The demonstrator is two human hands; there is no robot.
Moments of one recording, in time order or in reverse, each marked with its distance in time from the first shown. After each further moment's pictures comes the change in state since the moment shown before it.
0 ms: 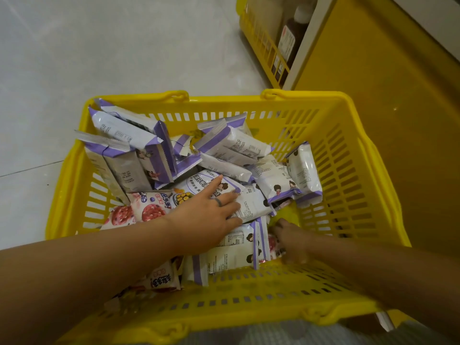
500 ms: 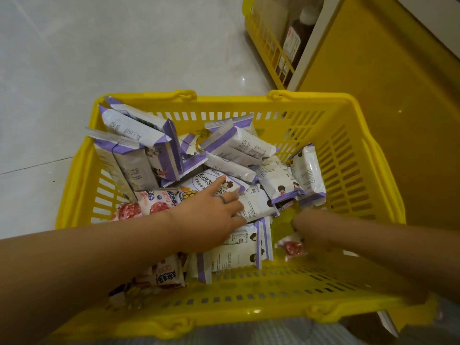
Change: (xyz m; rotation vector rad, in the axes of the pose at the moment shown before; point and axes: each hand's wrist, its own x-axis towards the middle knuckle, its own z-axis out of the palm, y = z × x) left_hand -0.011 -0.004 -0.015 -0.079 0.031 0.003; right_hand -0.040 -0.001 -0.052 -0.197 -0.101 0.080
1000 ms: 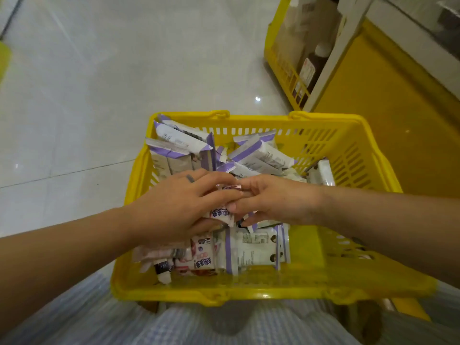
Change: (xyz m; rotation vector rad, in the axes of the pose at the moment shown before) left_hand -0.112 -0.022 -0.036 -0.157 0.488 -0.188; right_hand -0.070 -0.099 -0.105 1.201 0.073 -0.614
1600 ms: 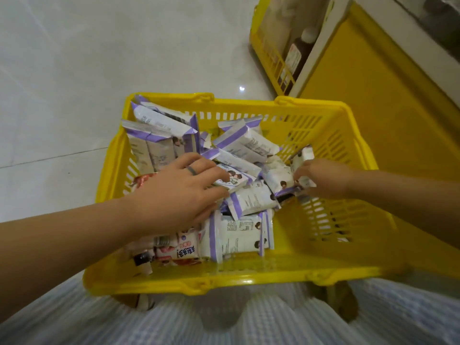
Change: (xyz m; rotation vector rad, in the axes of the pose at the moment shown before) left_hand 0.014 0.010 0.022 0.140 0.022 0.069; right_hand -0.037 0.069 -0.104 -1.355 0.219 0.403
